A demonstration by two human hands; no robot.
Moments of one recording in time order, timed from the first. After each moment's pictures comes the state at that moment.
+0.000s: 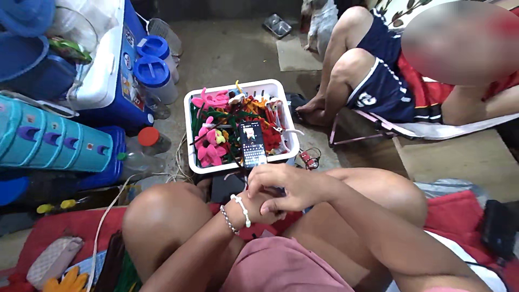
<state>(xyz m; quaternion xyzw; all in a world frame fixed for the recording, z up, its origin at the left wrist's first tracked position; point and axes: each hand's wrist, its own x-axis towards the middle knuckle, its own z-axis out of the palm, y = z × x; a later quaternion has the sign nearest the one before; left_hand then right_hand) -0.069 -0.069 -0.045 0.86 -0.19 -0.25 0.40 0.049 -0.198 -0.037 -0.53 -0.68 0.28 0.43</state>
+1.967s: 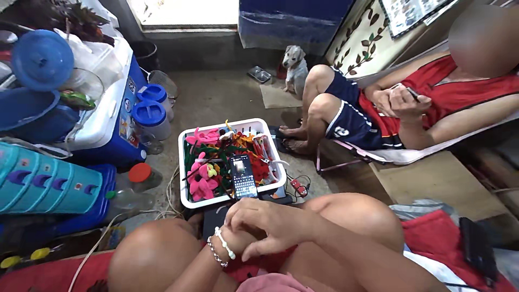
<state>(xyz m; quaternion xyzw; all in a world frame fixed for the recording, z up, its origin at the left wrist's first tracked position) -0.090 -0.059 -0.018 0.76 0.06 -0.18 0.63 0.028 -0.190 -0.025 -0.52 -0.70 0.20 0.45</state>
